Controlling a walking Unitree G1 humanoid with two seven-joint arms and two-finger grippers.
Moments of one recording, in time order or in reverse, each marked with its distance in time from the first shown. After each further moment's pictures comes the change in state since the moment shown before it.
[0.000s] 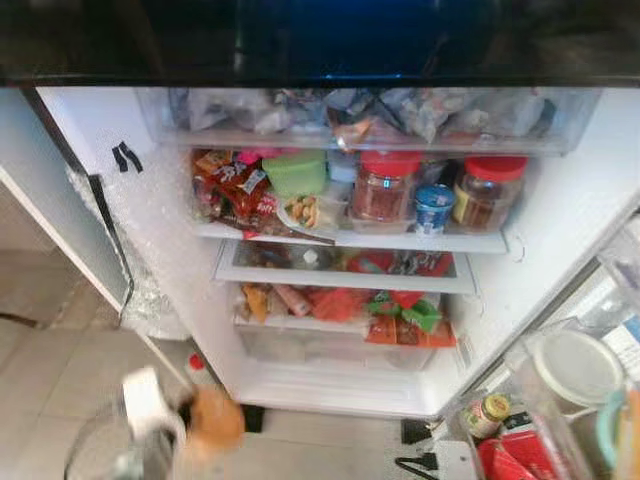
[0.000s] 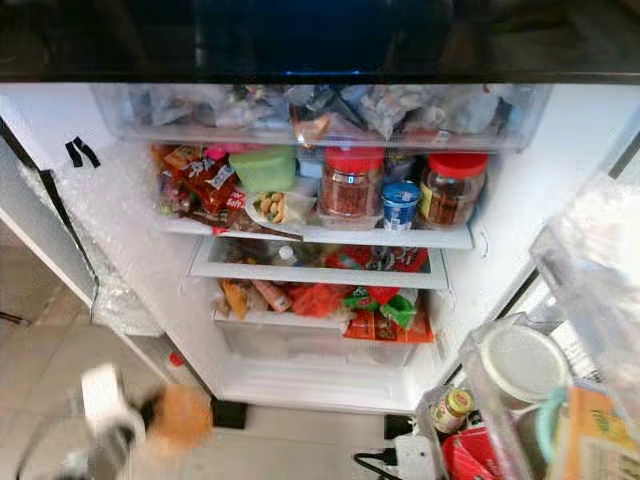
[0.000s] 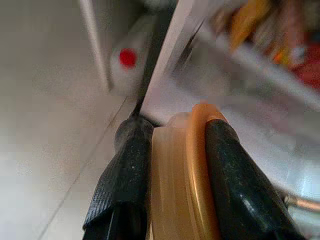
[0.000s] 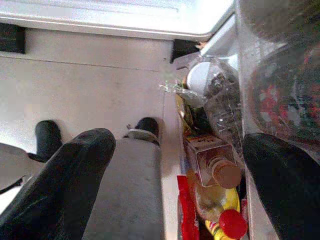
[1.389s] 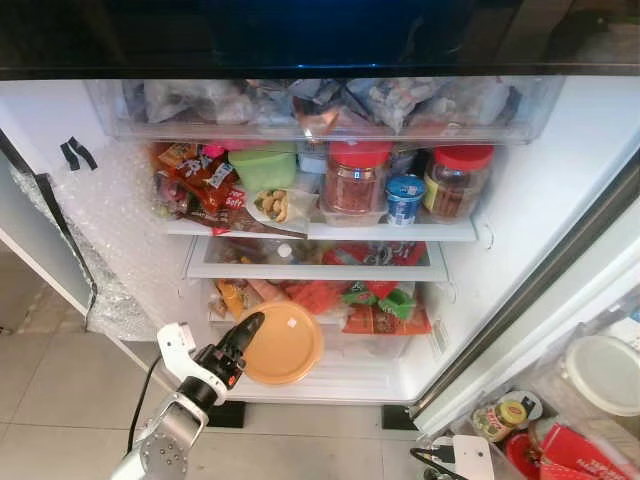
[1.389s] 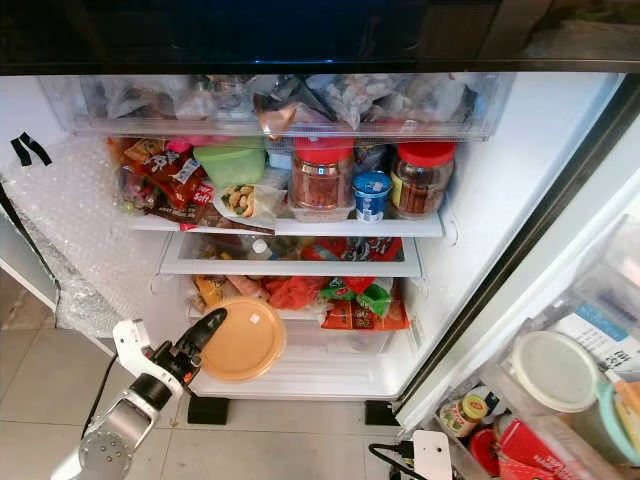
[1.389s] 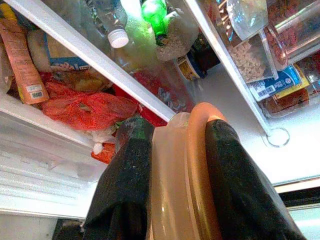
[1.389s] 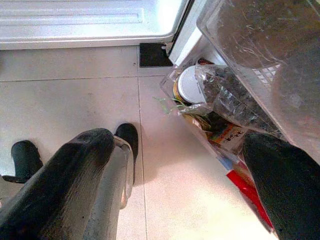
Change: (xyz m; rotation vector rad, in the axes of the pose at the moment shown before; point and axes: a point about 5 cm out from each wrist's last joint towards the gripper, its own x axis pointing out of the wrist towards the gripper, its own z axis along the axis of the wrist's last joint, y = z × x) left arm -0.040 -0.082 0.042 -0.343 -0.189 -0.747; right arm 0.000 -0.014 0.007 0.072 -0.063 -0.027
